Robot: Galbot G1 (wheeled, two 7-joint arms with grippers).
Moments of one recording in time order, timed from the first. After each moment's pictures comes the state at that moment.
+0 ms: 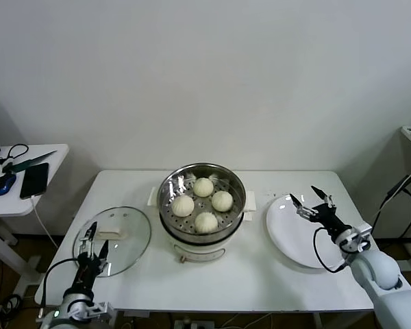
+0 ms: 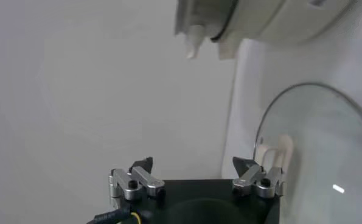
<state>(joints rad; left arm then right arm) 1.57 -1.36 -0.70 -1.90 1.23 -0.01 -0.05 -1.14 0.88 0.42 1.54 0.60 0.08 -0.25</state>
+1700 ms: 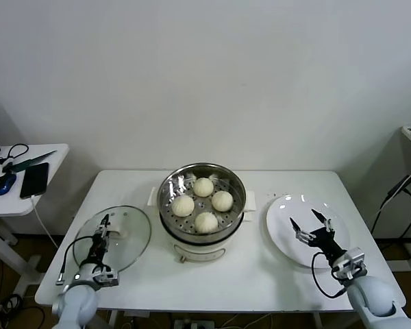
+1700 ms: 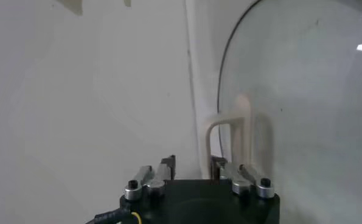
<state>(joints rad) 1.19 -1.32 -0.66 -1.37 1.43 -0.04 -0.15 -1.23 0.98 0.47 1.50 0.39 0.12 -0.26</state>
